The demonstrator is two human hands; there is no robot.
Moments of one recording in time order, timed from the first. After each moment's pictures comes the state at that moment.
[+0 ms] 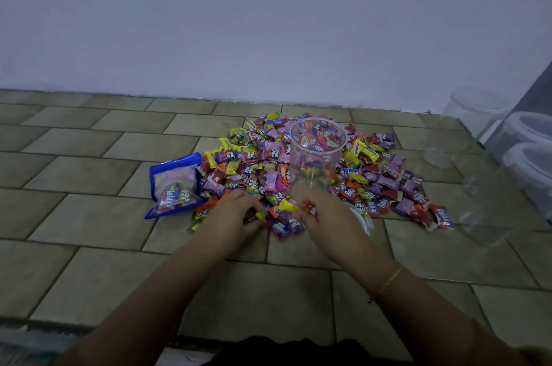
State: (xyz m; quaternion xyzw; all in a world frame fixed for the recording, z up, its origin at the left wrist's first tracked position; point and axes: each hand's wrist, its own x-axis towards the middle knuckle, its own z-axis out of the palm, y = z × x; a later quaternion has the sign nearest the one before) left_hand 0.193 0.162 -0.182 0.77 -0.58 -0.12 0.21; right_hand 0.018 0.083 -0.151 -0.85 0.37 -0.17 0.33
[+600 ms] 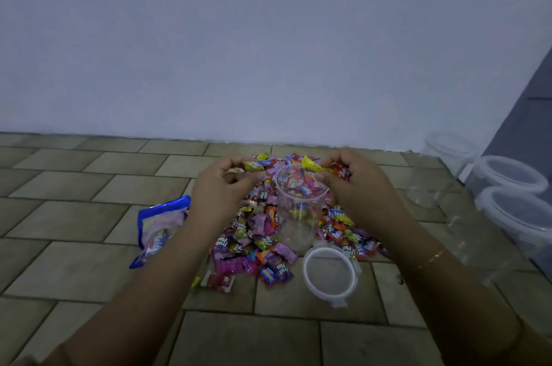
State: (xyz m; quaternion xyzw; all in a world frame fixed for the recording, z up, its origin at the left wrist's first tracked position) left_hand 0.183 0.118 -0.081 0.66 -0.41 -0.17 0.61; right_hand 0.000 0.033 -0.051 -0.81 0.34 -0.35 0.33
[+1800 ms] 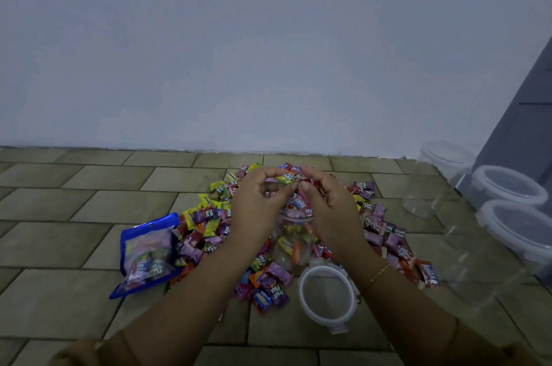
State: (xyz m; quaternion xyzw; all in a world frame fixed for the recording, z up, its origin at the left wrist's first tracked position) left_hand 0.152 0.058 -0.102 0.62 -0.44 -0.16 0.63; right_hand 0.036 0.007 -0.105 -0.74 0.34 -0.44 0.39
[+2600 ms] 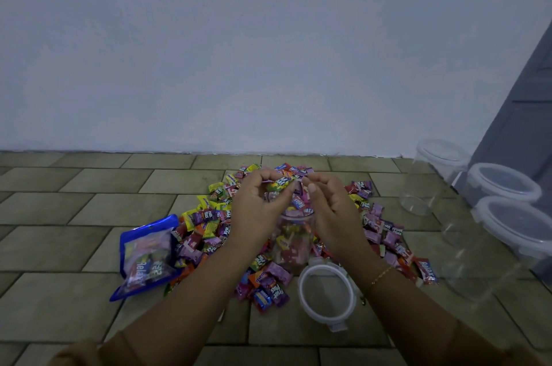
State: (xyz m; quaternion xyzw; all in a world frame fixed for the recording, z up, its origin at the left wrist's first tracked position) left_hand 0.153 0.057 -0.112 0.61 -0.45 -0.12 0.64; right_hand 0.029 0.009 -0.114 -0.71 0.32 -0.45 0.44
